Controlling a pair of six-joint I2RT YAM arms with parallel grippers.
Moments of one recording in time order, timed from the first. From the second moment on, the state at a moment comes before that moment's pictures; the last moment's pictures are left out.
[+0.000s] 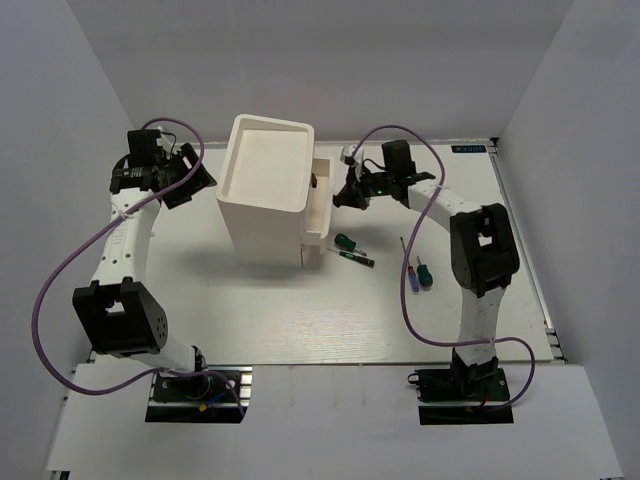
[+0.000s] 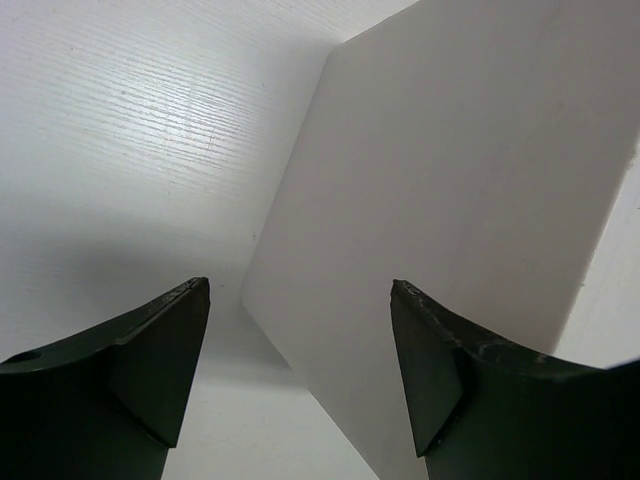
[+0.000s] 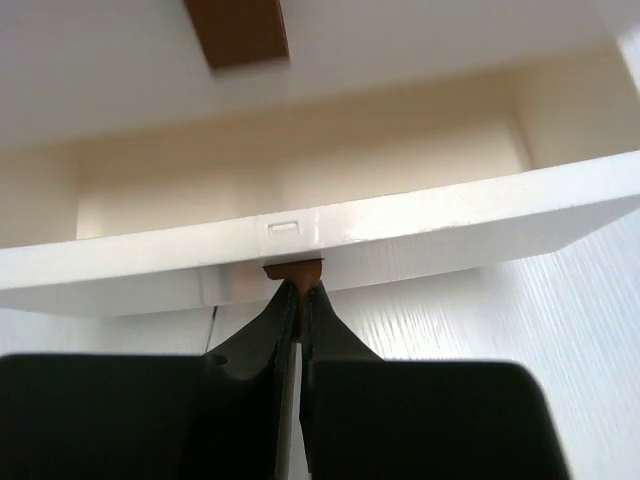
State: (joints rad) left arm 0.10 1.51 1.48 -0.73 0.19 -0.43; right arm 0.39 2.04 1.52 -0.11 -0.94 -0.48
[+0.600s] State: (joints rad) left arm 0.10 1.53 1.52 -0.73 0.16 -0.41; right arm 0.26 1.97 1.46 -0.37 -0.82 -0.56
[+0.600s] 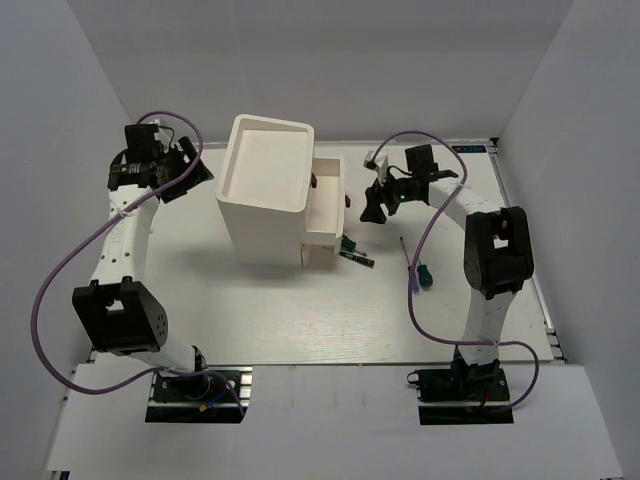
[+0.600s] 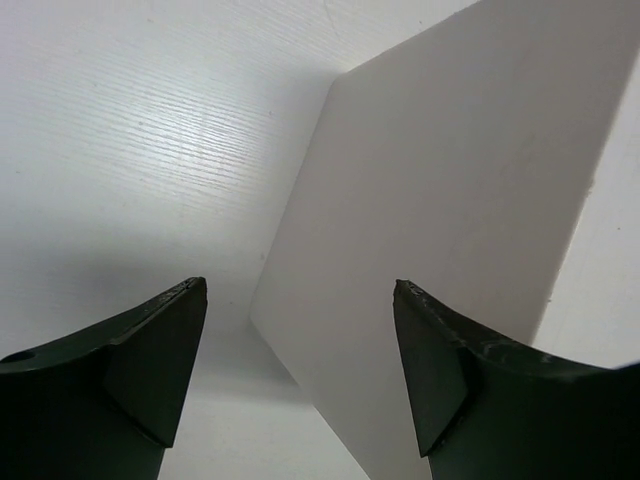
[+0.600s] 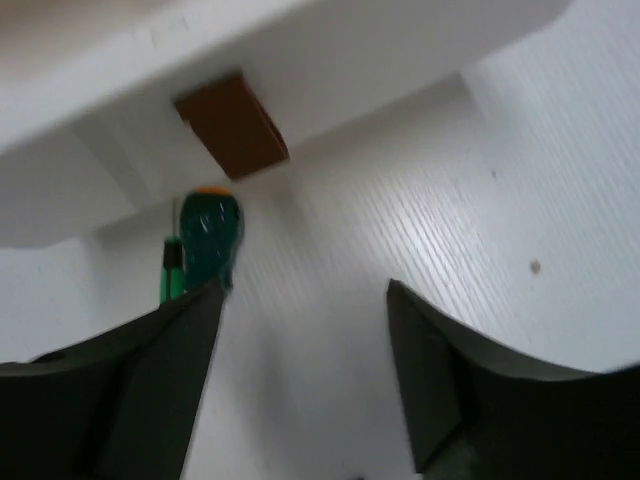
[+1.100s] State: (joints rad) left arm 0.10 1.24 1.46 -0.71 0.07 -0.32; right arm 0.36 1.89 1.30 -0.50 -0.70 -0.52
